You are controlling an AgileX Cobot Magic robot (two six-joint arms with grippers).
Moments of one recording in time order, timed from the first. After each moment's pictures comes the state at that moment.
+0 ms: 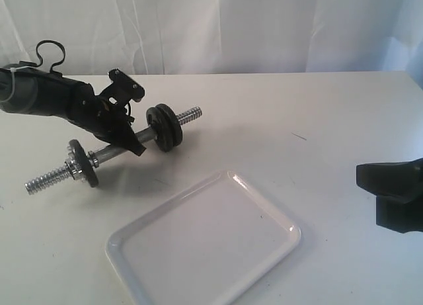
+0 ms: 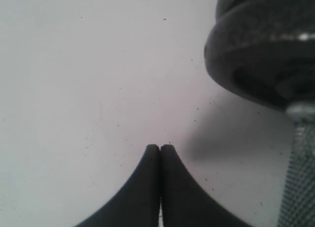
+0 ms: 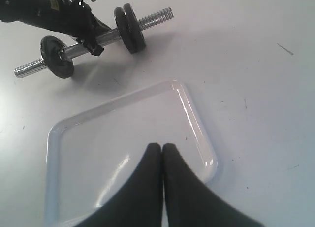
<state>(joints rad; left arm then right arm) -0.35 2.13 -1.38 0.05 0.23 0.41 0.16 0.69 -0.50 0.74 0.61 -0.59</state>
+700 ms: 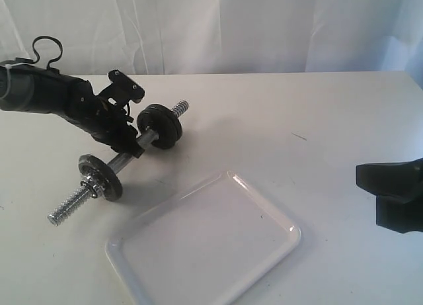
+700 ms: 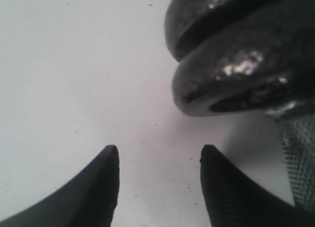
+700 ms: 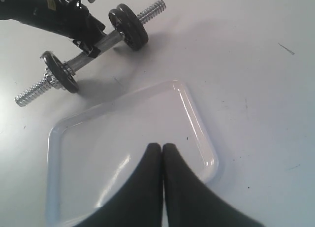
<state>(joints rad) -0.35 2.10 -1.37 0.03 0.28 0.42 0.16 0.69 -0.50 0.75 0.61 -0.59</state>
